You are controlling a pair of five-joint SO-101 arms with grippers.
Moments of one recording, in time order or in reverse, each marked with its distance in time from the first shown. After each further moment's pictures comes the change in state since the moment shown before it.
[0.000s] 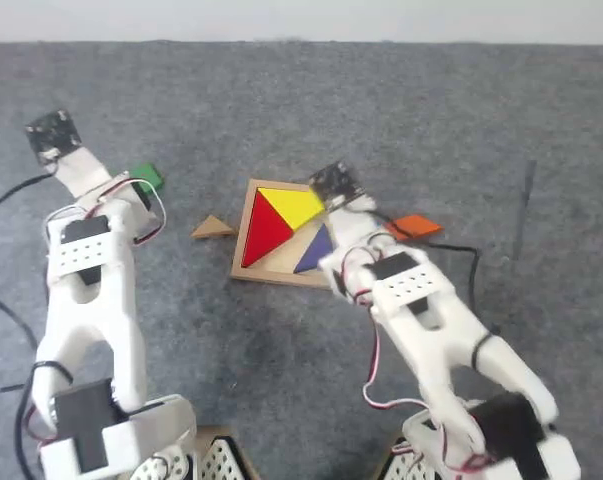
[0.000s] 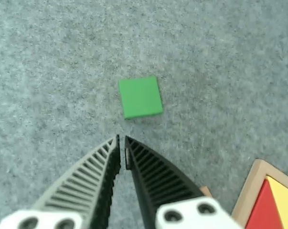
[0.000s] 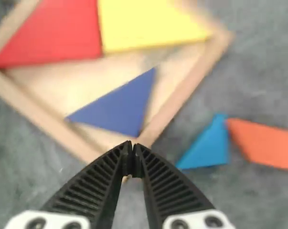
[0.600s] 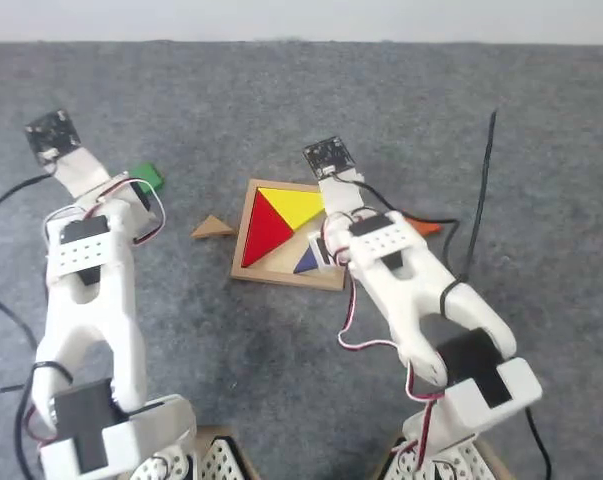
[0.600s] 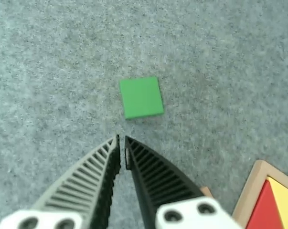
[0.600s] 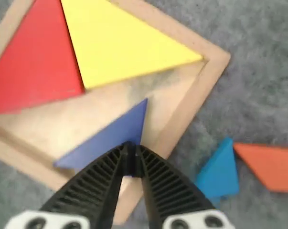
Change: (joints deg) left arm -0.1 0.0 0.0 0.0 0.0; right arm 0.1 20.0 -19.7 6.2 -6.4
